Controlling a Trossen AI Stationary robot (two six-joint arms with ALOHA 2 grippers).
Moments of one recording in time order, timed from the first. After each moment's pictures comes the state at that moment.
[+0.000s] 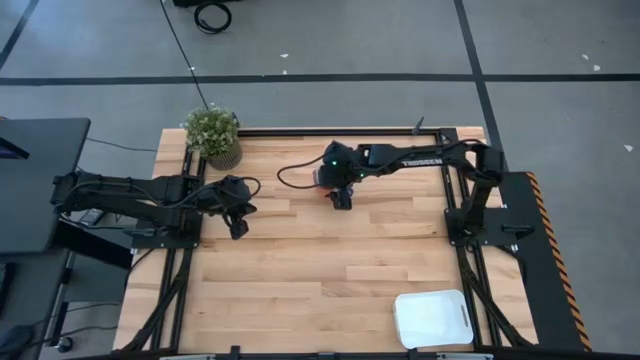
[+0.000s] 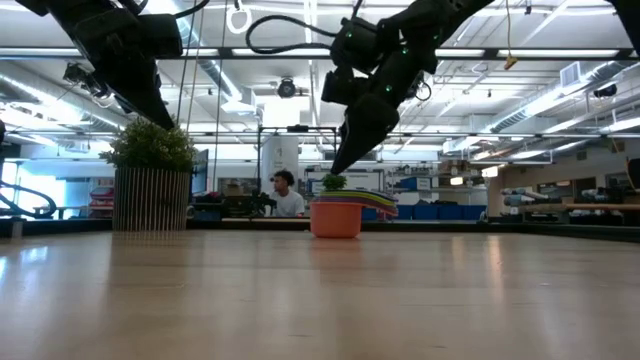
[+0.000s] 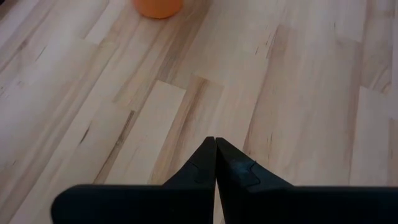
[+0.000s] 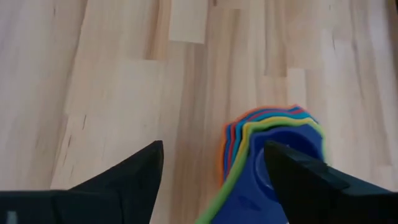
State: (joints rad) left arm -0.01 0.88 0.66 -0.64 -0.18 -0.33; right arm -0.26 1.81 1.32 -0.47 -0.09 -0.31
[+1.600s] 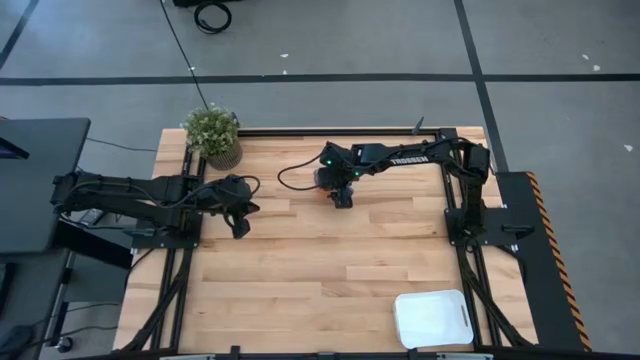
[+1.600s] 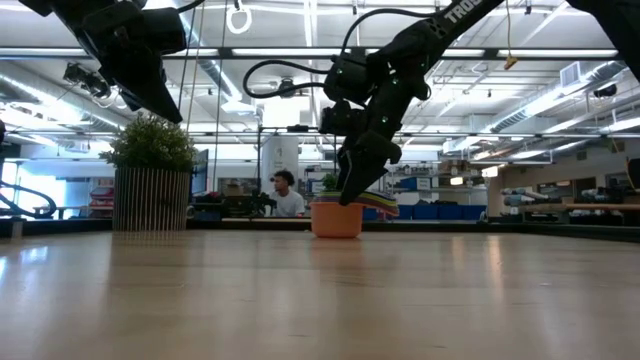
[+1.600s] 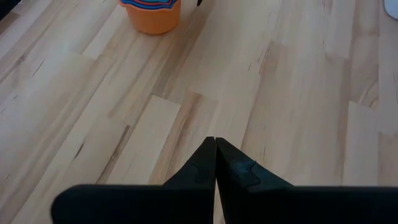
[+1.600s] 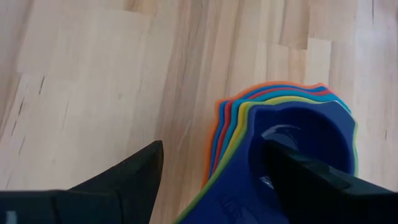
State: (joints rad) left arm -0.01 0.88 0.66 -0.59 -0.18 -0.33; right arm -0.31 1.93 1.32 -0.49 -0.13 -0.42
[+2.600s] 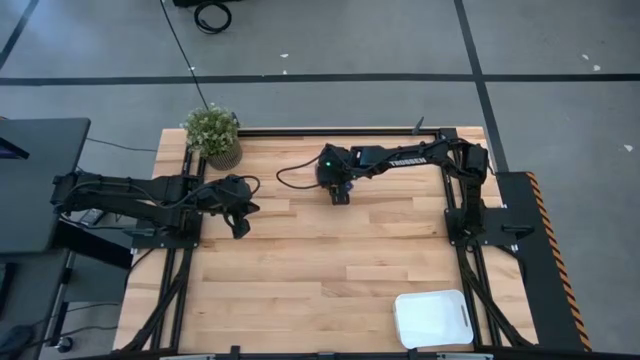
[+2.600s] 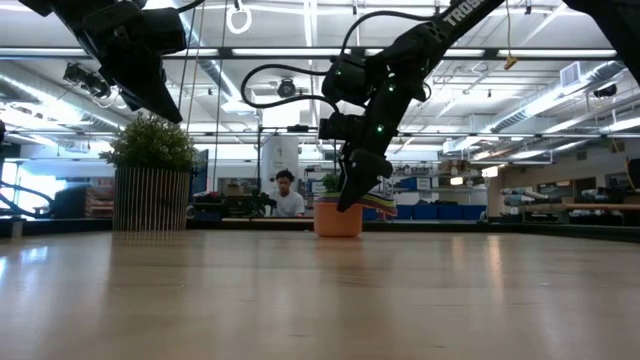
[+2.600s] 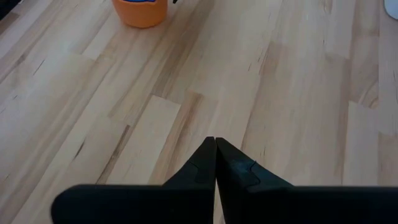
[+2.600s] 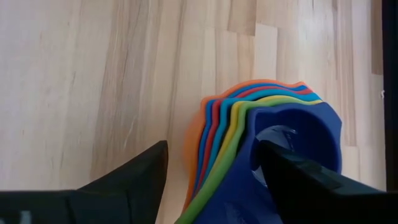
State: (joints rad) left arm -0.01 0.88 0.66 -0.59 -0.18 -0.33; right arm -0.31 1.93 1.32 -0.42 0.06 -0.42
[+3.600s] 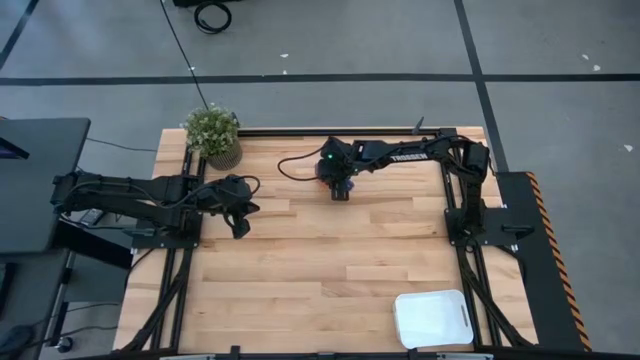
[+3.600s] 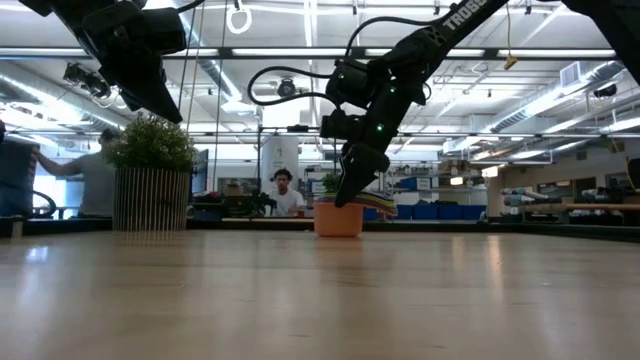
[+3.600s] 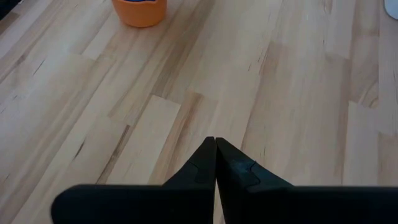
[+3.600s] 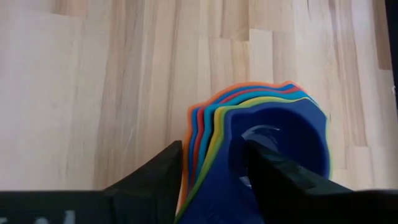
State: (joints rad) left arm -0.01 0.88 0.66 -0.59 -0.18 -0.33; right arm -0.36 1.93 1.32 -0.41 -0.04 -0.38
